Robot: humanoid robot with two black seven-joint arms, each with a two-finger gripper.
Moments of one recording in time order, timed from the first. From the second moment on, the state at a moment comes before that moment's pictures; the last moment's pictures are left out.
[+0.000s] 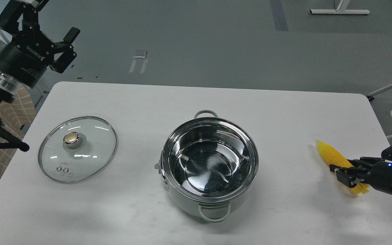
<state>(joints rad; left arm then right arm) -0.46 0.82 -0.99 -1.28 0.36 -0.36 -0.49 0.63 -0.84 0.18 0.93 -1.83 -0.05 0.49</state>
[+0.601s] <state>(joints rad) -0.46 0.82 -0.99 -1.28 0.36 -0.36 -0.49 1.16 -1.03 0.11 1.33 -1.64 0.11 0.49</state>
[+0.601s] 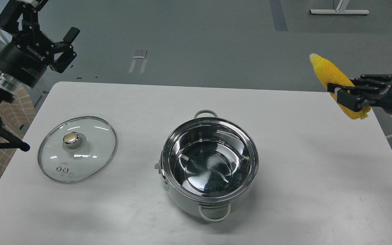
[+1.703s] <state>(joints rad) -0.46 0.79 -0.99 -1.28 0.37 -0.36 -0.49 1.53 -0.38 -0.45 1.27 -1.43 0.10 0.49</state>
